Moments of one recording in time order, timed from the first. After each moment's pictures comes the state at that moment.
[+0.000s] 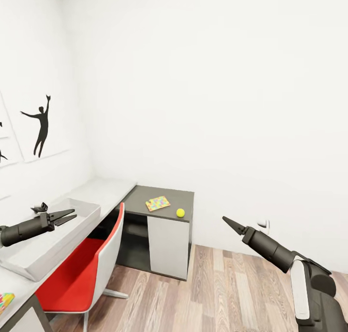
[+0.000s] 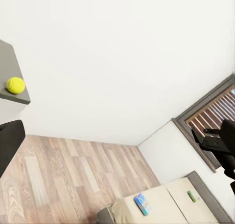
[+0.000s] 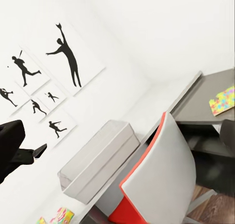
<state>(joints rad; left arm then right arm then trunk) -0.93 0.60 0.12 -0.23 0.25 0.50 -1.57 -0.32 0.10 -0.50 -1.55 -0.21 0.83 1.02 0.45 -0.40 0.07</state>
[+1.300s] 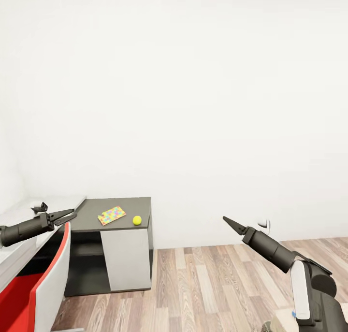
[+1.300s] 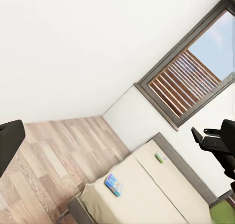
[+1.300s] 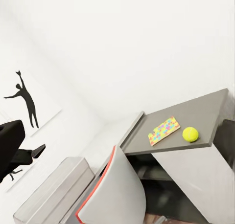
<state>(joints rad) -0.93 0.60 0.12 -0.23 0.25 0.50 -1.57 -0.32 0.10 -0.50 -1.55 -0.21 0.83 1.02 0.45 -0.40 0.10</state>
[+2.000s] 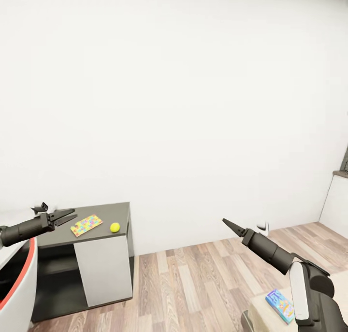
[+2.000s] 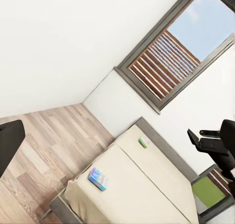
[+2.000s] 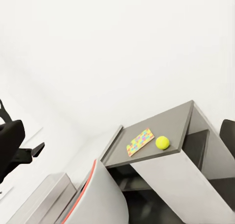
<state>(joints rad) -0.93 0.60 0.12 -0.23 0.25 0.50 -1.57 -0.32 0.09 -0.51 -1.51 -0.21 0.82 1.02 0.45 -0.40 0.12</state>
